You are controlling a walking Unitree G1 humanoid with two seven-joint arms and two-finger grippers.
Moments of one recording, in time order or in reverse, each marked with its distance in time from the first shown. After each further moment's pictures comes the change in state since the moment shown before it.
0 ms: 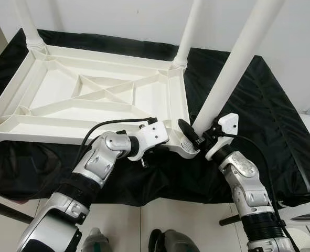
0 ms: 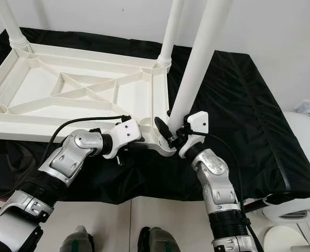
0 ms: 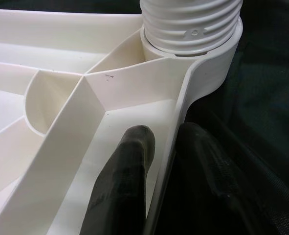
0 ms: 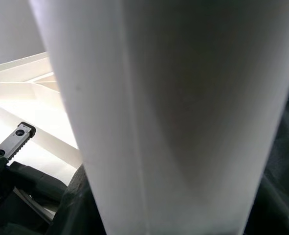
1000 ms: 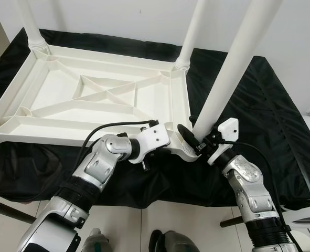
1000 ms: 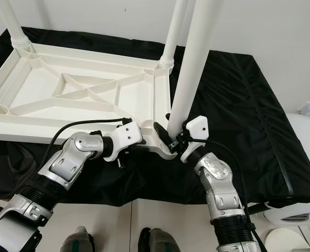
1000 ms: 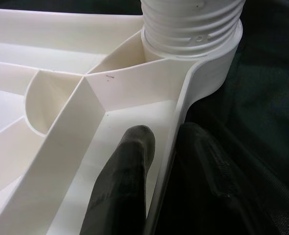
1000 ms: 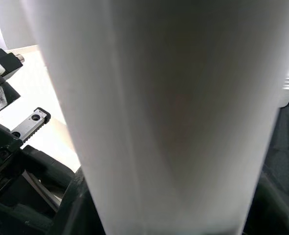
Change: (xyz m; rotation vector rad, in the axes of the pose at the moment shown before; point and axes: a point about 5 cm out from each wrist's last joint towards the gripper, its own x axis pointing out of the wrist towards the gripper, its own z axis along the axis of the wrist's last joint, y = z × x) left arm -0.001 -0.007 0.002 0.003 -0.010 -0.009; right arm -0.013 0.007 -0.002 -0.048 0.002 0.064
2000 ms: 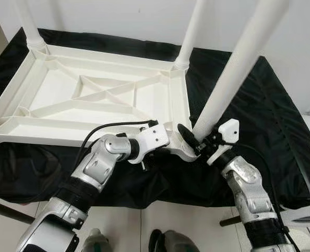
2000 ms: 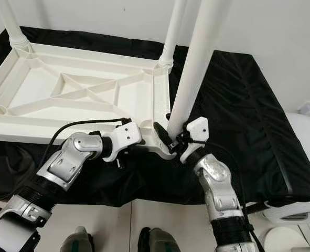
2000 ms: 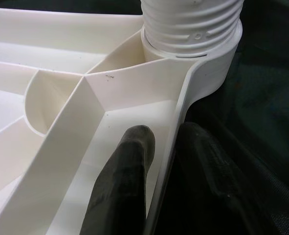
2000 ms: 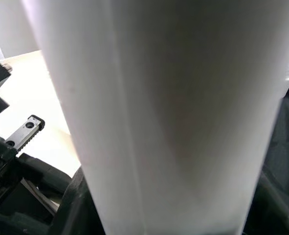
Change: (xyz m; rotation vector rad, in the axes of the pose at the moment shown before) left arm -0.003 0.001 0.000 -0.005 0.006 0.007; right arm 0.007 -0.003 0.004 0.051 -0.003 -0.014
